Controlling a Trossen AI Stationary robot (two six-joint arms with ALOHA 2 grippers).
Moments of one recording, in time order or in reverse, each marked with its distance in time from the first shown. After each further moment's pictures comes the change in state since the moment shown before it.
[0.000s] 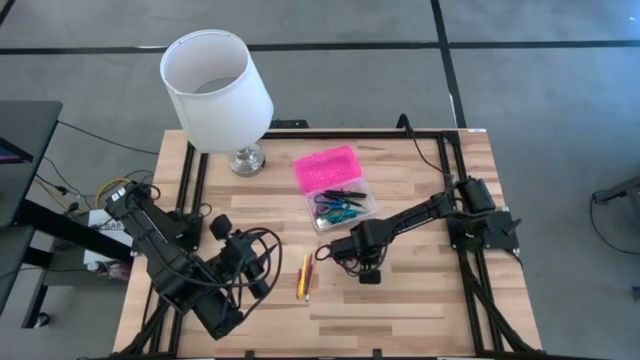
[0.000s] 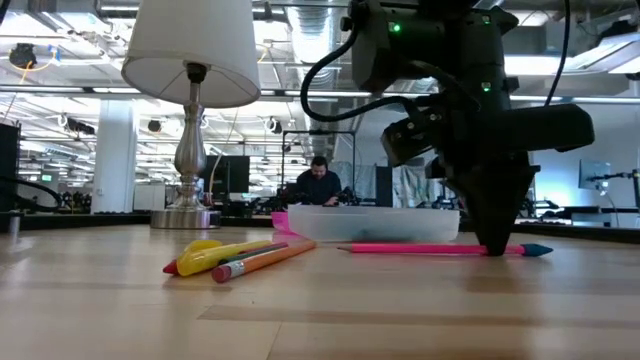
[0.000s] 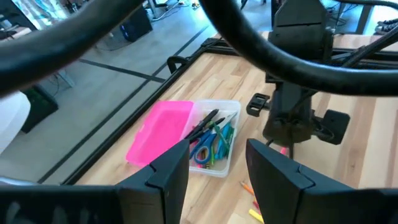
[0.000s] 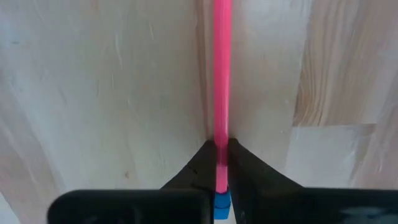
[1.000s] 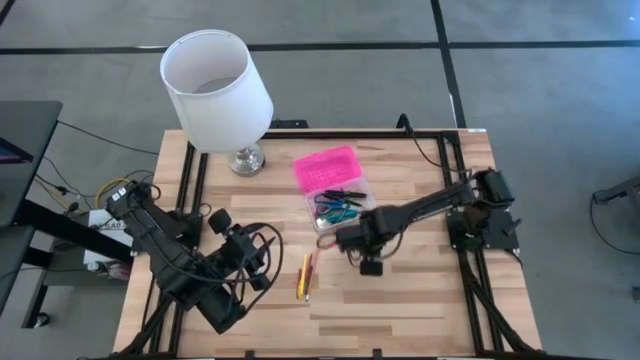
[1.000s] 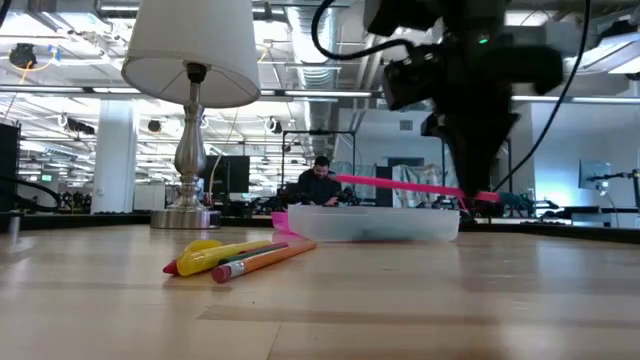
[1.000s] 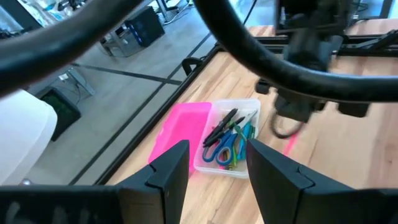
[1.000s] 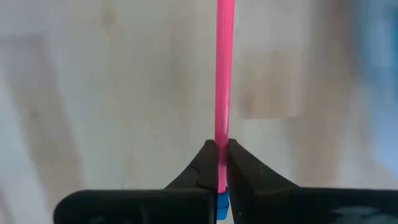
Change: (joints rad) left arm 0.029 0.000 0.000 -0.074 -0.020 0.025; right arm -0.060 -0.175 -0.002 -0.029 0.074 -0.036
